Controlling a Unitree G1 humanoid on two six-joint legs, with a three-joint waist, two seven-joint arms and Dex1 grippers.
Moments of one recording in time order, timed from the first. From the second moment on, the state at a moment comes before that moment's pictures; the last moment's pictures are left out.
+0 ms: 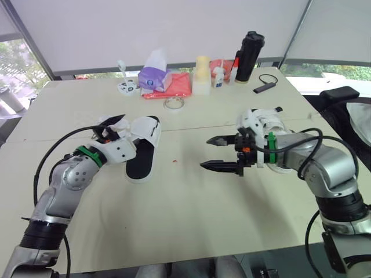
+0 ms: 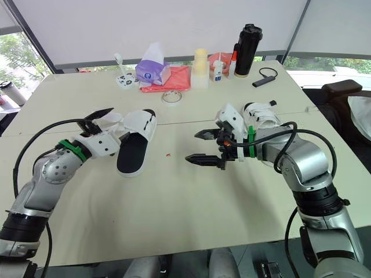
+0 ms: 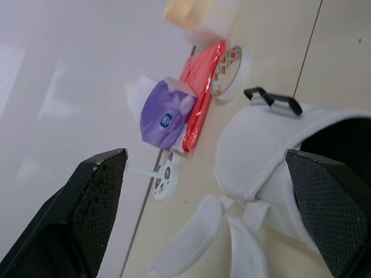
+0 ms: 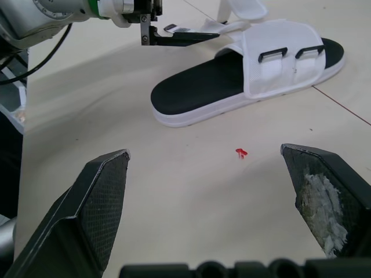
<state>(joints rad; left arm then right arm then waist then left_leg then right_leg) -0.30 0.69 0.00 -0.05 0.42 -0.18 -0.38 -0.63 -0.69 0.08 -0.29 0.57 0.91 0.98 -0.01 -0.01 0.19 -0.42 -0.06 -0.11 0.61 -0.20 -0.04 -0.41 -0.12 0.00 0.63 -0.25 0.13</state>
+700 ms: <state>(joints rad) -0.47 0.59 -0.19 0.26 0.60 -0.19 -0.21 -0.64 -0.69 0.10 -0.29 0.55 0.90 0.92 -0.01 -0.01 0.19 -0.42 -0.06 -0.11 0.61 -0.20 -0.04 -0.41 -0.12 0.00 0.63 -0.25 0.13</state>
